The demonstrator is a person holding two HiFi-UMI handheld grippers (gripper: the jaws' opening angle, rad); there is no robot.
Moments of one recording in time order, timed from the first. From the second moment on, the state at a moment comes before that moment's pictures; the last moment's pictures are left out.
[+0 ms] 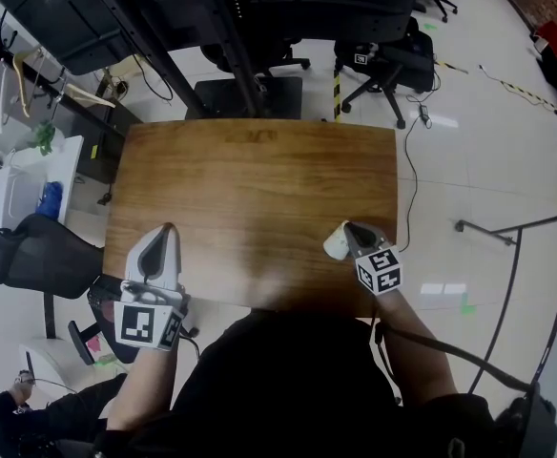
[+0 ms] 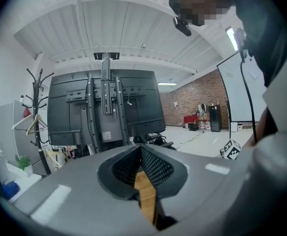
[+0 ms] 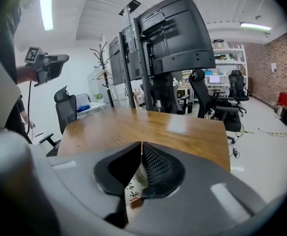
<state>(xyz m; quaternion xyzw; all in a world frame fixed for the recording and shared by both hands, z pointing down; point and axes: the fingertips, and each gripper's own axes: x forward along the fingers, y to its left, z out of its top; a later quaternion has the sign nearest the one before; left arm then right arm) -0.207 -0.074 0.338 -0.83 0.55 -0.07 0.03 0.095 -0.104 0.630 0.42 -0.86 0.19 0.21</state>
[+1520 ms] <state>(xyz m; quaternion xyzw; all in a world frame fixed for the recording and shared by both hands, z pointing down) -0.221 -0.076 0.338 -0.83 0.55 -0.07 0.03 0.097 -0.079 0.641 0.44 -0.84 0.25 0.17</state>
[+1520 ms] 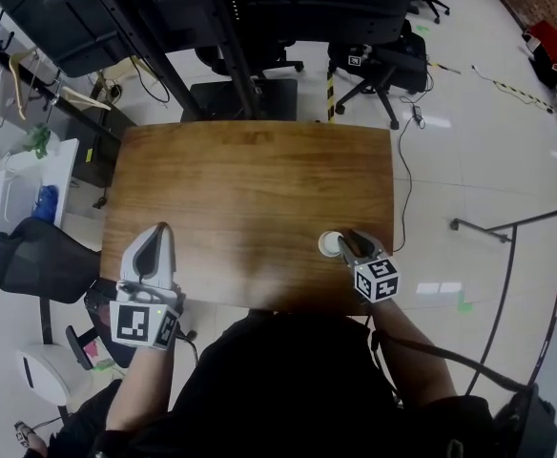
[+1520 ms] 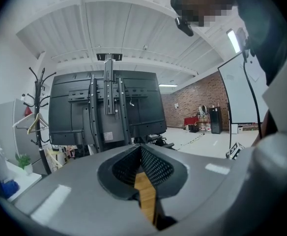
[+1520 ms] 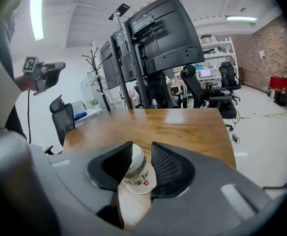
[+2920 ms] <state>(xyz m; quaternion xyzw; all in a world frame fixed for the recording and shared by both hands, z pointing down) -0.242 -0.061 0.340 -0.81 0.58 -0.09 0.02 0.024 -0.069 0.645 0.40 -0.87 0.14 0.25</state>
